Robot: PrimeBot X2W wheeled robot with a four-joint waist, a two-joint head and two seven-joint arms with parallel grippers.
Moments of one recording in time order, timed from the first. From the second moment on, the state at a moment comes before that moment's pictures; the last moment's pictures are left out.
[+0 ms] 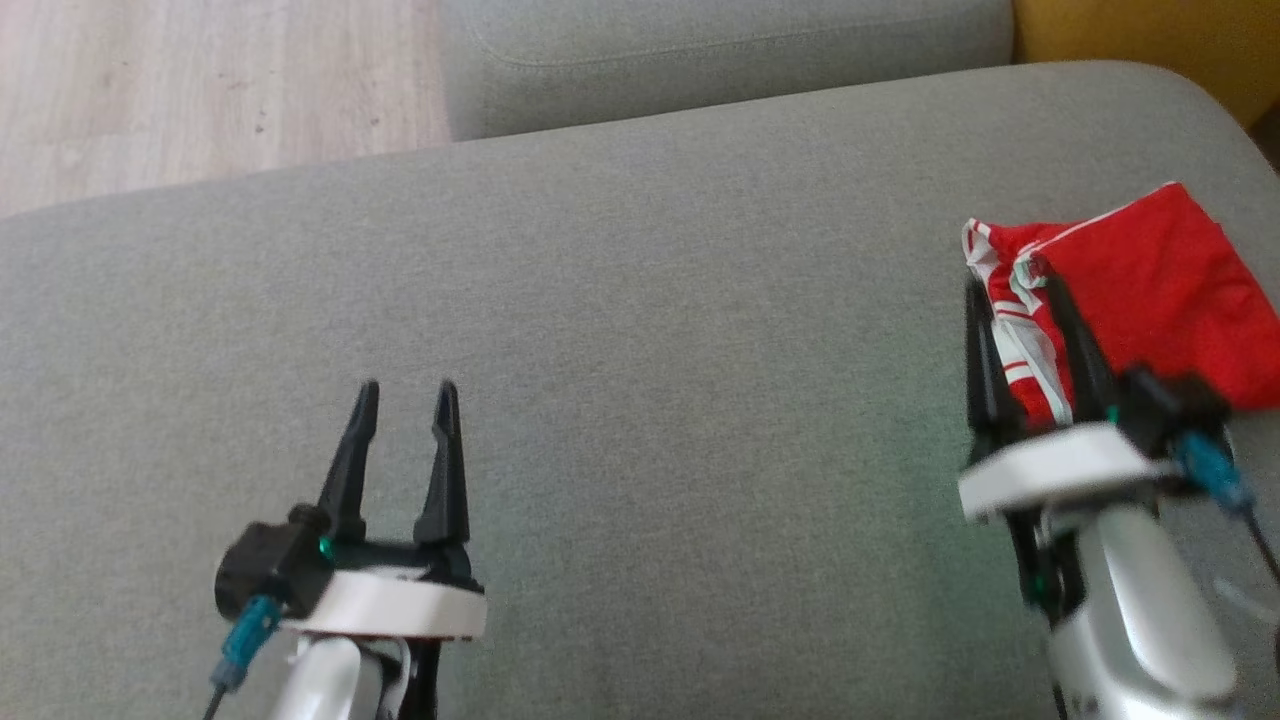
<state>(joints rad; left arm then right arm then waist) -0.12 0.04 -0.20 0.20 -0.32 -0.09 -0.25 -0.31 -0.06 0.04 0.41 0.18 0.12 -0.24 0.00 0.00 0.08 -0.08</state>
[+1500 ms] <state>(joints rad) -0.06 0.04 -0.16 0.24 -0.35 -0.07 -0.25 -0.15 -0.05 0.07 0.30 0.26 0.12 -0.25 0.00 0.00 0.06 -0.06</state>
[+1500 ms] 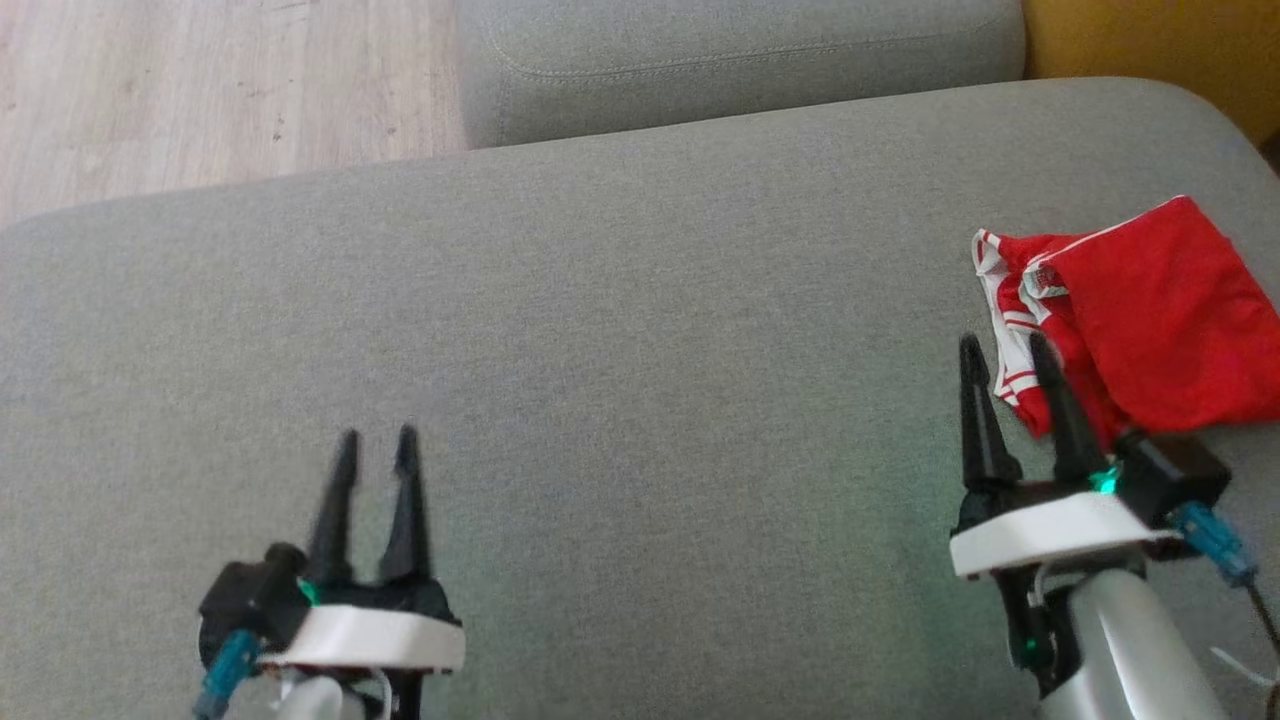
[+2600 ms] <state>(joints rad) -0.01 0.04 -0.12 0.31 -0.63 -0.08 -0.17 -0.08 -0.05 0.05 0.35 0.57 0.12 -0.18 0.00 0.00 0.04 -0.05</state>
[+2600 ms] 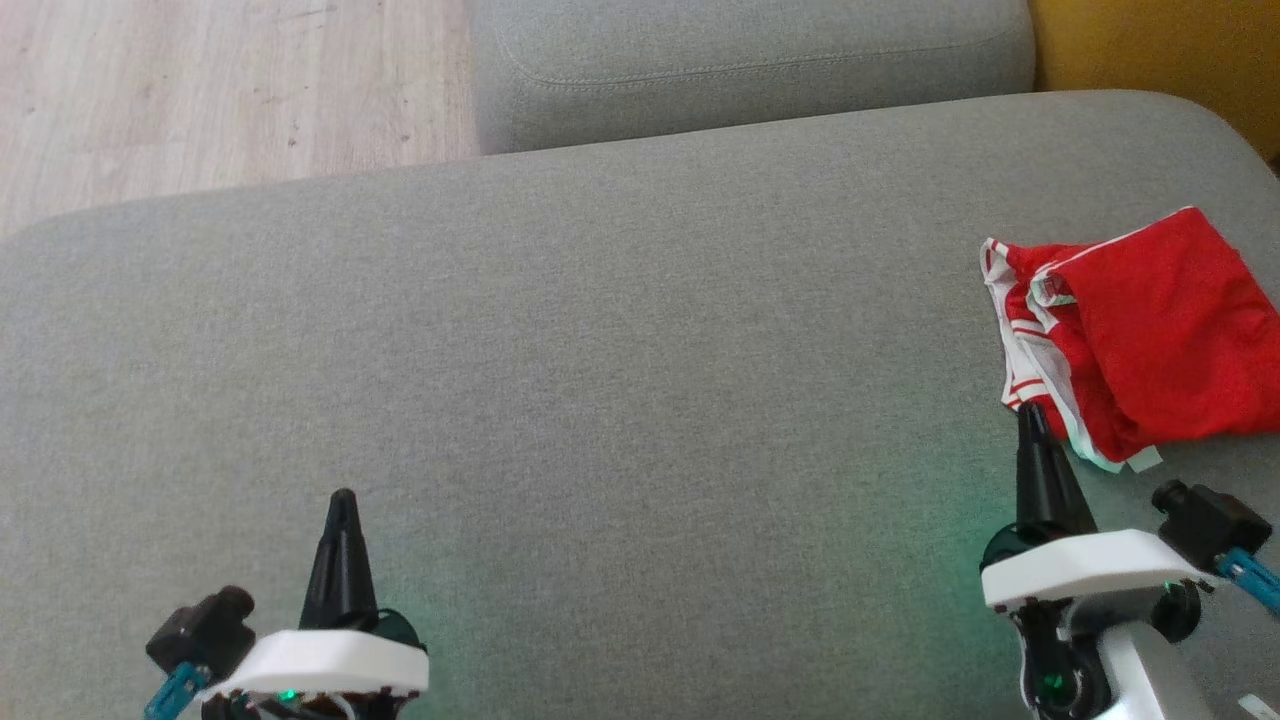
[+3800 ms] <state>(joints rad) -0.02 0.04 -0.05 0.30 -1.00 -0.10 -0.07 -0.08 -0.05 0.00 0.32 0.97 0.12 -0.08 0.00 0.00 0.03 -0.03</state>
